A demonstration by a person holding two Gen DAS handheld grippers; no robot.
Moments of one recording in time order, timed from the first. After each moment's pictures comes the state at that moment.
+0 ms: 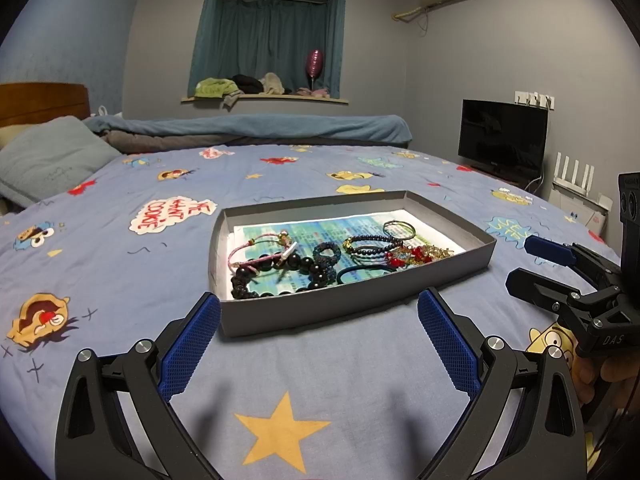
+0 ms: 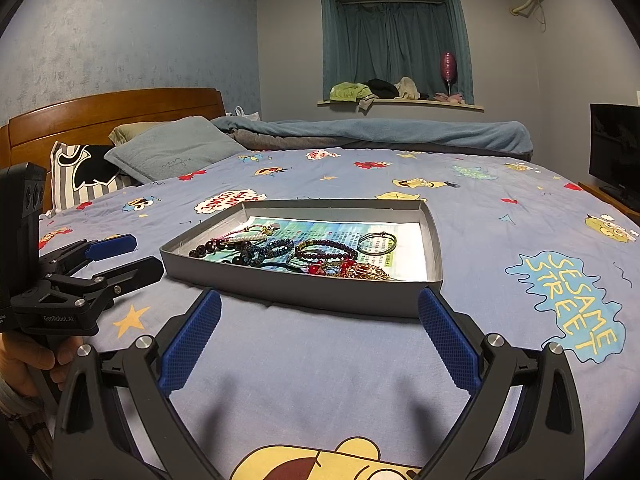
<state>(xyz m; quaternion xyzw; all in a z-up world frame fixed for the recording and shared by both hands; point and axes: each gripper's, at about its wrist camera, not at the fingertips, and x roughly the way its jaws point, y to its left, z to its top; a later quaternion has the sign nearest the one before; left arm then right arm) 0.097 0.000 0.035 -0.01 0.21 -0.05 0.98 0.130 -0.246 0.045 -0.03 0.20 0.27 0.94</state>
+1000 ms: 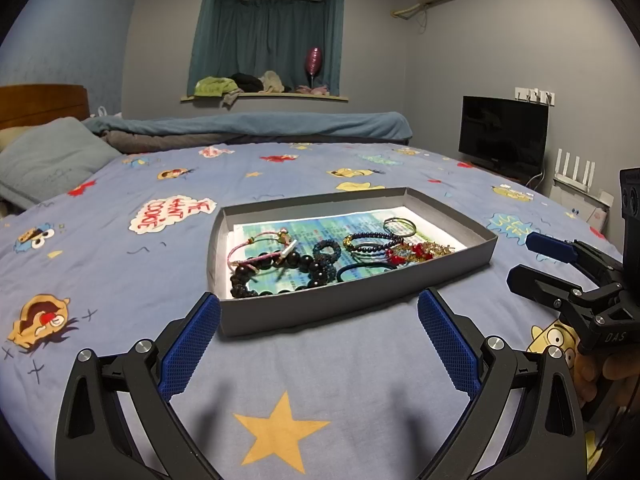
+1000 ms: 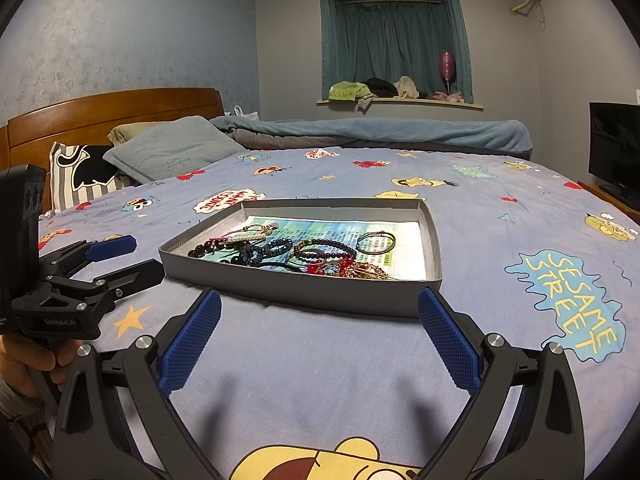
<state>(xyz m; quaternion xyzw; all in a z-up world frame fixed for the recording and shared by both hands) 0.099 -0.001 0.032 -0.01 0.21 -0.05 0.98 0.130 -0.244 0.045 -0.03 0.20 0.27 0.94</state>
